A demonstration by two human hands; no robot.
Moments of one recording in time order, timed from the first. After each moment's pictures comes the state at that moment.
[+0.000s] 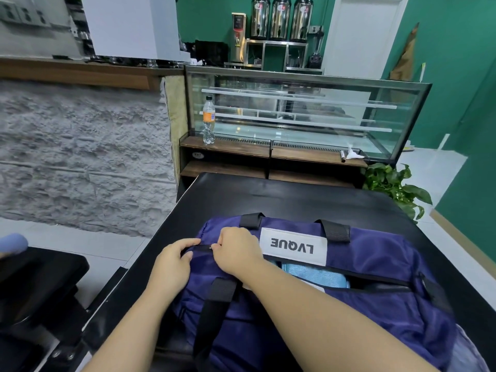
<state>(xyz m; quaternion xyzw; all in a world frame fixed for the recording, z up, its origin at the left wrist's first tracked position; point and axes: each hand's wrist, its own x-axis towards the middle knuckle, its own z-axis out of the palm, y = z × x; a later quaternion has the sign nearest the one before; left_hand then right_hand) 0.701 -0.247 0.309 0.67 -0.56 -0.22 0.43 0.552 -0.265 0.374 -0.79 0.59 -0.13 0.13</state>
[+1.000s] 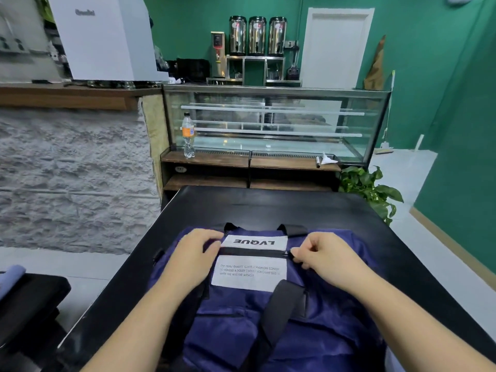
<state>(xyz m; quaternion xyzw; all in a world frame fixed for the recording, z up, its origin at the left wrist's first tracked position) 0.603 -0.221 0.388 0.60 -0.69 -0.16 0.37 0.348 -0.194 0.430 -0.67 0.64 -0.28 0.25</state>
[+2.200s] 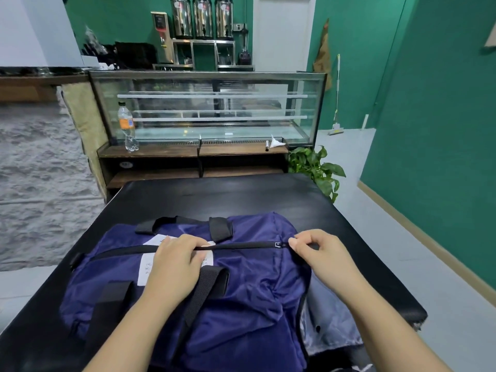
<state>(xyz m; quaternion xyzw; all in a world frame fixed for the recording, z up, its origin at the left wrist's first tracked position) 0.499 -0.195 0.370 0.58 -0.75 -0.09 0.31 0.244 -0.138 0.398 -0.56 0.64 -0.46 0.26</state>
